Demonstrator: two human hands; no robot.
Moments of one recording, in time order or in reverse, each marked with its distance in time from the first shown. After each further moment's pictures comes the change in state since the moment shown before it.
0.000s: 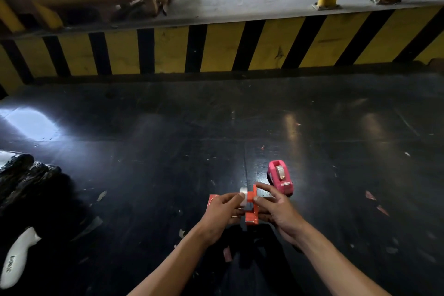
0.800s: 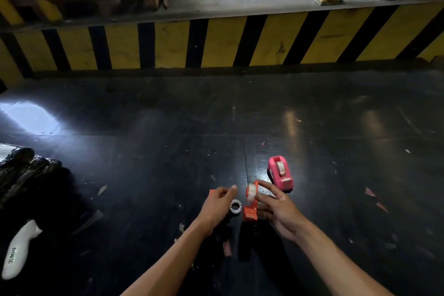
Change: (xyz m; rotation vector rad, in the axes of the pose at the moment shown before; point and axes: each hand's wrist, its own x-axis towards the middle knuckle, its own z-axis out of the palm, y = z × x) left_hand 0.011 -0.007 -0.012 0.370 0.219 -0.001; right_hand 0.002 0.005 -0.003 0.098 -0.023 0.064
